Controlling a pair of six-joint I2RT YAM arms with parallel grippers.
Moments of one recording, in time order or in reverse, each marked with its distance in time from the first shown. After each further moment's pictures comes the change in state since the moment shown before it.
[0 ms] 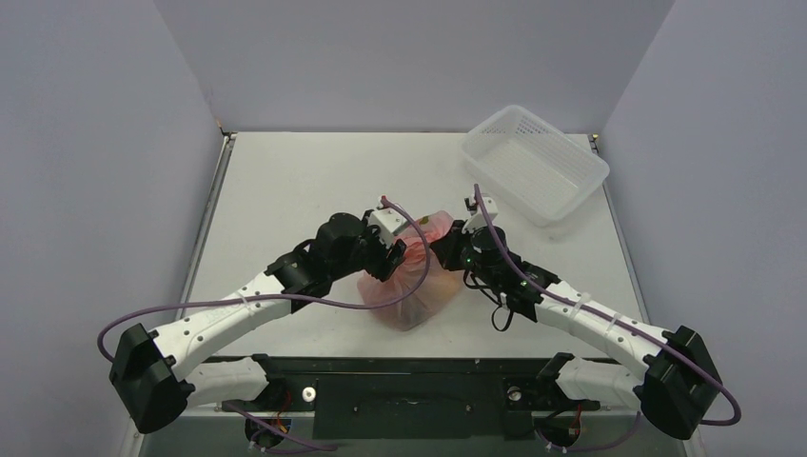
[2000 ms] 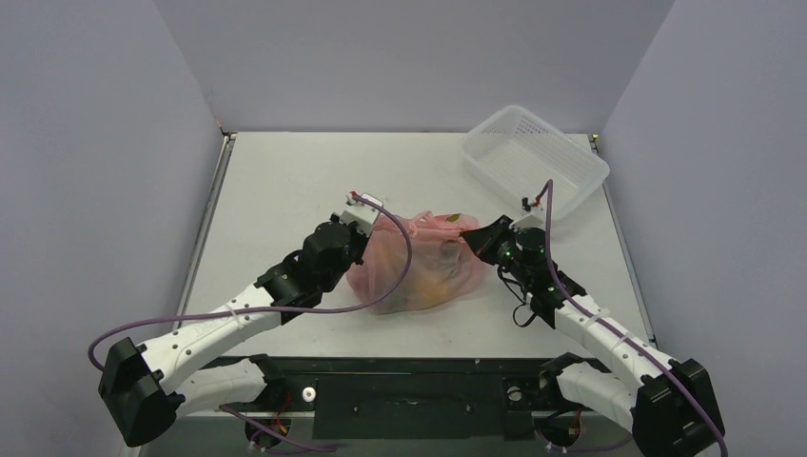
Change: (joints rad) left arm 0.001 -0.091 -0.090 0.104 -0.455 0.011; right arm -0.303 -0.135 -0.197 0.151 -0.154 0.254
